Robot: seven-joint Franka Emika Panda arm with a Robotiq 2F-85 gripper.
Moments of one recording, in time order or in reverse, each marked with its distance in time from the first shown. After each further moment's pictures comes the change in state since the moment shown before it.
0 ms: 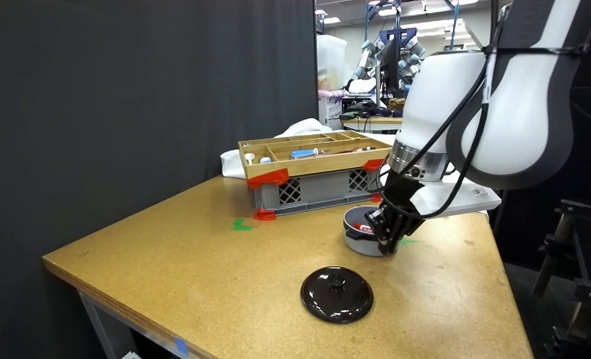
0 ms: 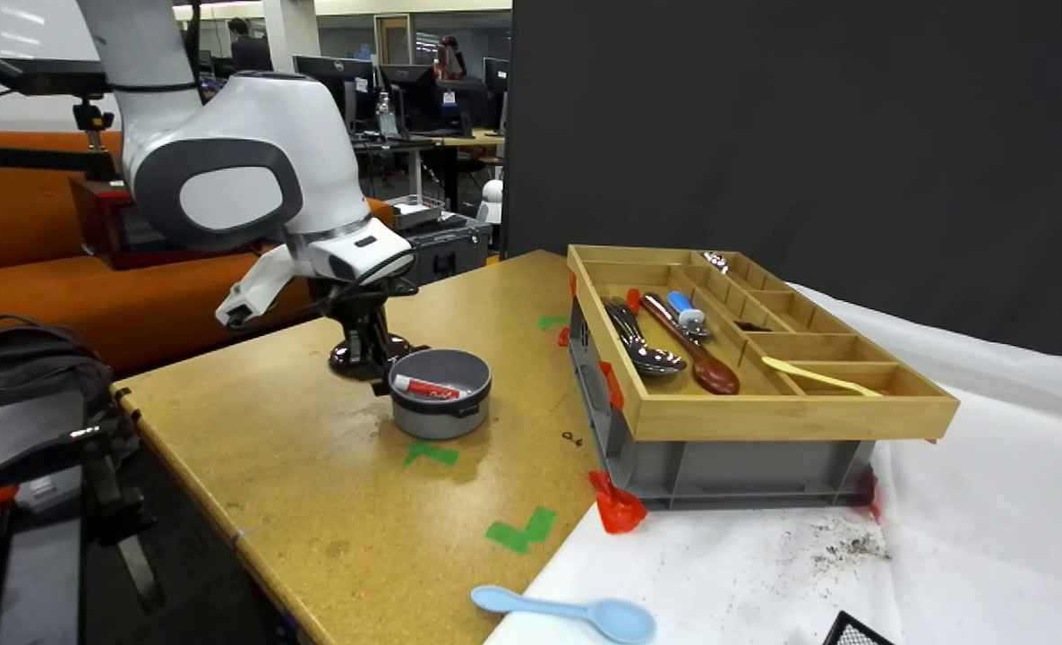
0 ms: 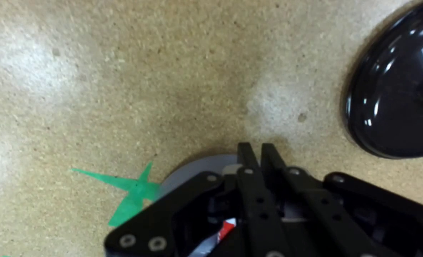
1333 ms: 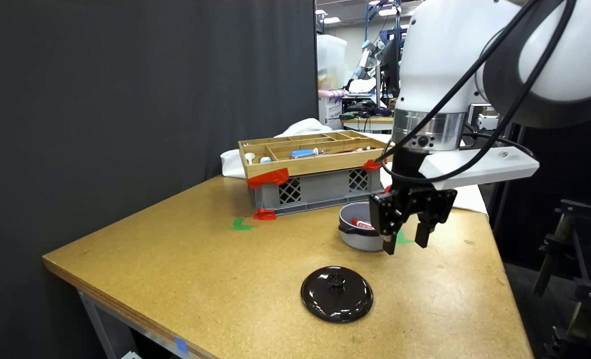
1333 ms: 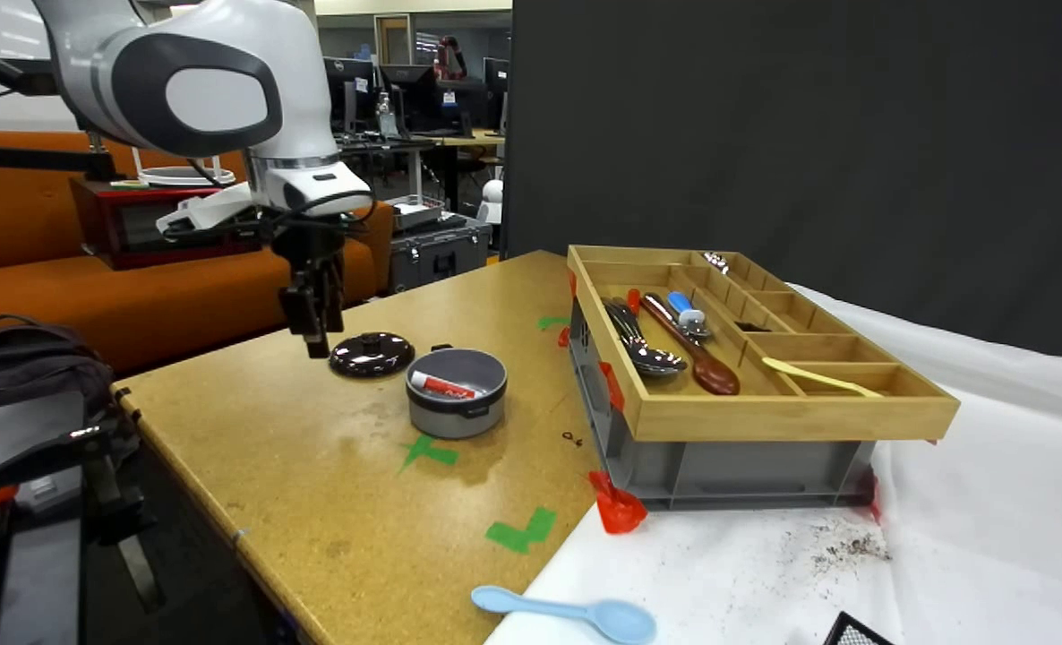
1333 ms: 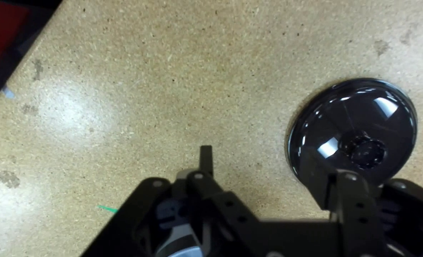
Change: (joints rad) arm 0.178 -0.215 -0.114 -0.048 -0.161 -0.321 0.279
